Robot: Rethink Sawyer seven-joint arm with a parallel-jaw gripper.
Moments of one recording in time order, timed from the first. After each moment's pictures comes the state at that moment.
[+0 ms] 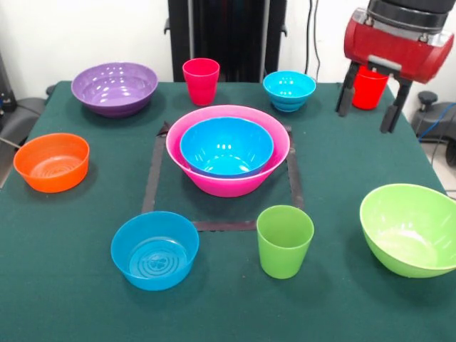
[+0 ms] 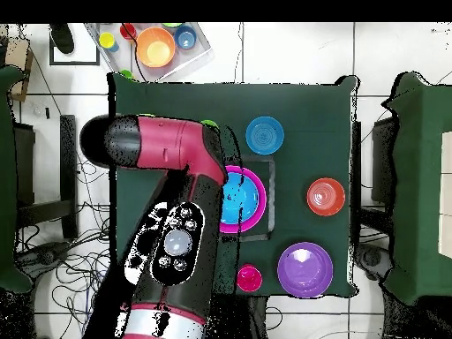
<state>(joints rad) 0.18 -0.54 -0.32 1.28 0.21 0.73 2.26</state>
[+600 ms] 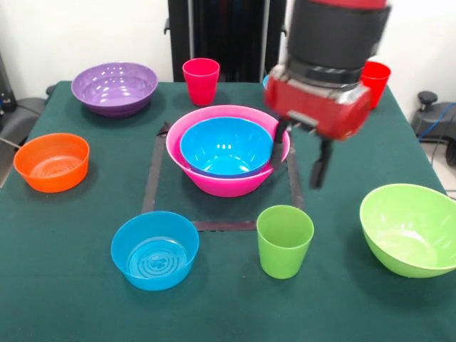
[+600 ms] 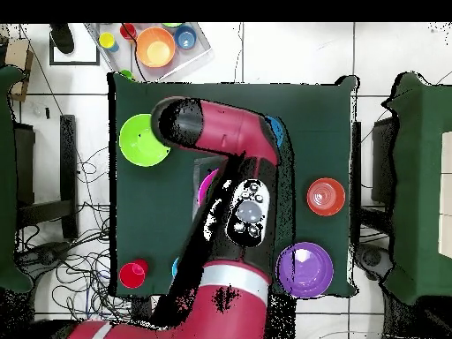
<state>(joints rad) 0.00 -0.46 -0.23 1.23 0.21 0.64 2.26</state>
